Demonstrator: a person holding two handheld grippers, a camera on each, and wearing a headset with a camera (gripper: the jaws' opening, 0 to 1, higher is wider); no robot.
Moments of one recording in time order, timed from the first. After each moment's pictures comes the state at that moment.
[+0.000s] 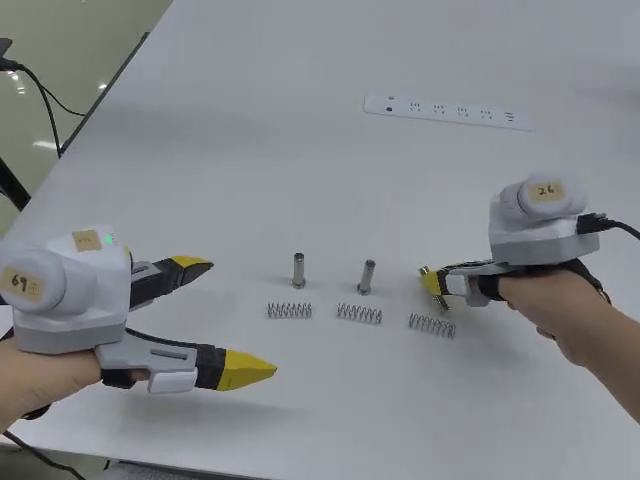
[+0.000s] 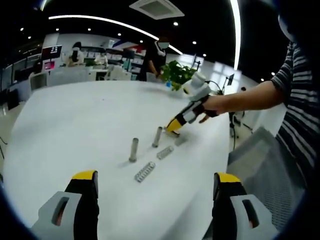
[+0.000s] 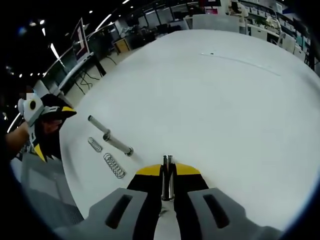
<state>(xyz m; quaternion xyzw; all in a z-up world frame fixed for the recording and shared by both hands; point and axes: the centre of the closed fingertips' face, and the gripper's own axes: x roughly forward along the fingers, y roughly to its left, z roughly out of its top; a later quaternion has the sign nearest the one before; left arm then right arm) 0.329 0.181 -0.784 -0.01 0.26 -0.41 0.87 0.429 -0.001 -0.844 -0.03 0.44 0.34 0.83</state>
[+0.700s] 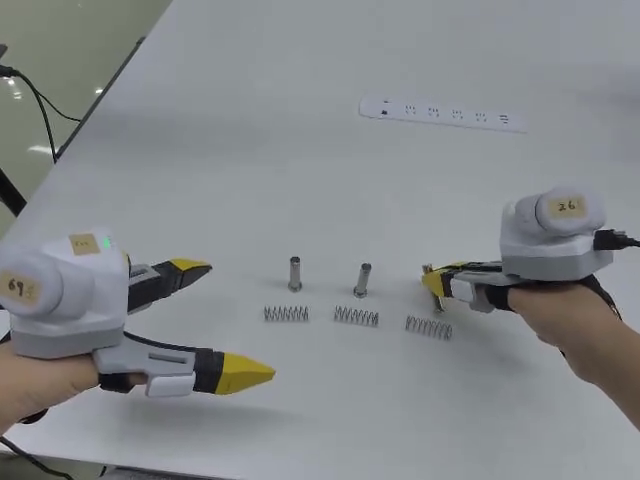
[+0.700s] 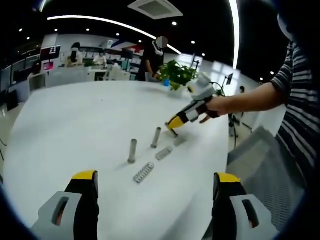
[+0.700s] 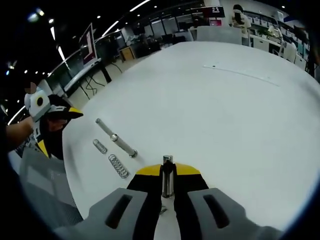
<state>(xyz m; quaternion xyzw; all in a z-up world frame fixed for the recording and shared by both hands) 0.329 0.178 -0.783 -0.01 0.26 -0.41 0.87 0.427 -0.003 -0.830 -0.03 0.40 0.36 0.84</state>
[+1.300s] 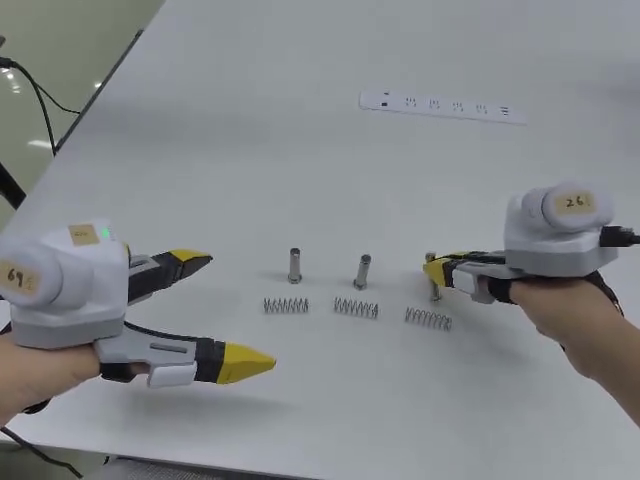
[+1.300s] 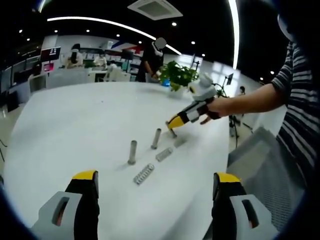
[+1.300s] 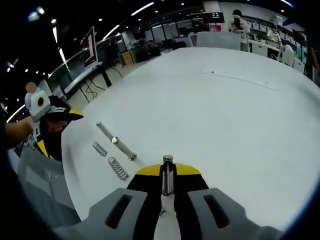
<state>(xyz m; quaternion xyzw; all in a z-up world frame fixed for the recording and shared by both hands) 0.330 0.177 -0.782 -0.01 0.25 -0.41 0.88 0.430 -0.004 -0.825 -0.02 0.38 0.36 0.85</state>
